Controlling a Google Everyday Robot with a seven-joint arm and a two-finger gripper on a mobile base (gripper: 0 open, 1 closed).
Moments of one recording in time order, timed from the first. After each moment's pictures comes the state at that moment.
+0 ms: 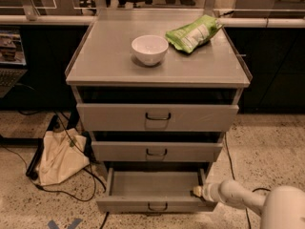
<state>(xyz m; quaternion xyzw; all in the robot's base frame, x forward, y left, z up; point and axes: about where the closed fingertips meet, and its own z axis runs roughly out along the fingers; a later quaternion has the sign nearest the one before) 0.576 -0.249 0.161 -0.04 0.95 0.21 0.23</state>
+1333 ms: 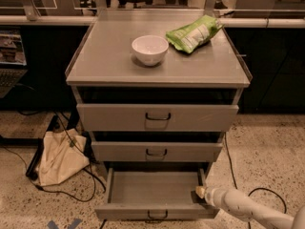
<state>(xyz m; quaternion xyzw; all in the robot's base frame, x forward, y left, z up) 0.562 -0.253 0.205 -0.03 0.93 0.20 0.31</state>
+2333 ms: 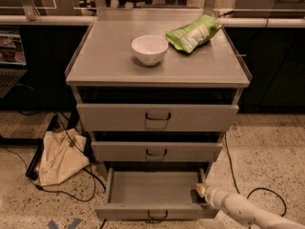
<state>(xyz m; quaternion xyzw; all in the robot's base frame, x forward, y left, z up) 0.562 -0.252 0.235 -0.03 0.92 0.17 0.36</state>
